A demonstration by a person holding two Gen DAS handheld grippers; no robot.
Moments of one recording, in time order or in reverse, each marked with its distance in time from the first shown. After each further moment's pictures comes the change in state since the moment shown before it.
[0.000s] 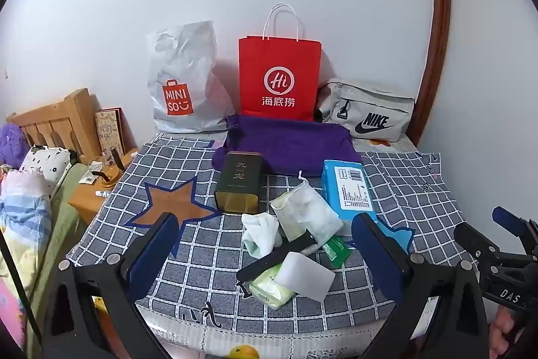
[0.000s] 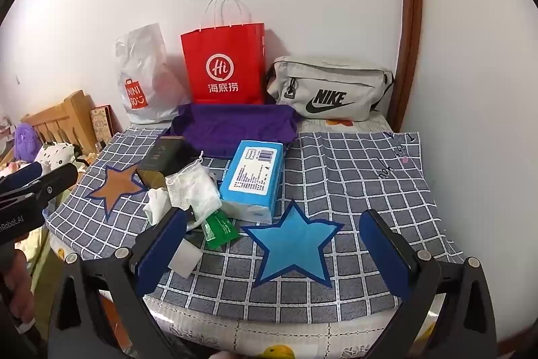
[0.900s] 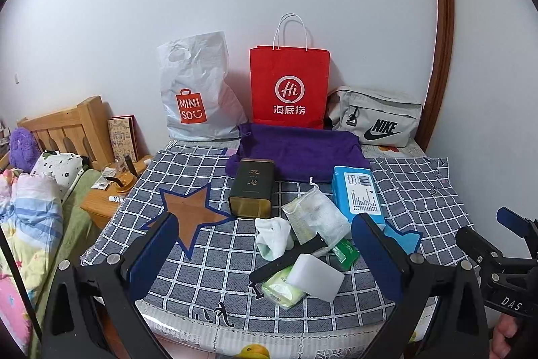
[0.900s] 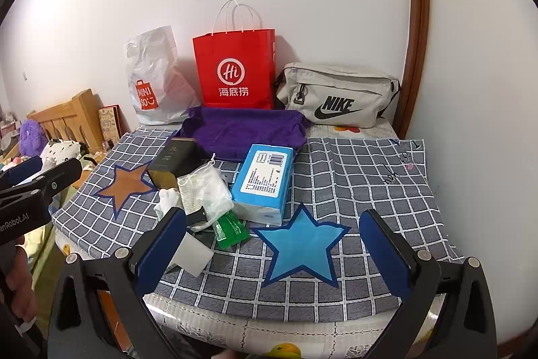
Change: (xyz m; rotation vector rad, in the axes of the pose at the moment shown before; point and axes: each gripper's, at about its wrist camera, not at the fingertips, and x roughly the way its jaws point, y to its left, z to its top) left arm -0.018 0.006 0.004 -0.006 -0.028 0.041; right arm -0.010 0.010 -0.001 -0.029 -0.021 0.020
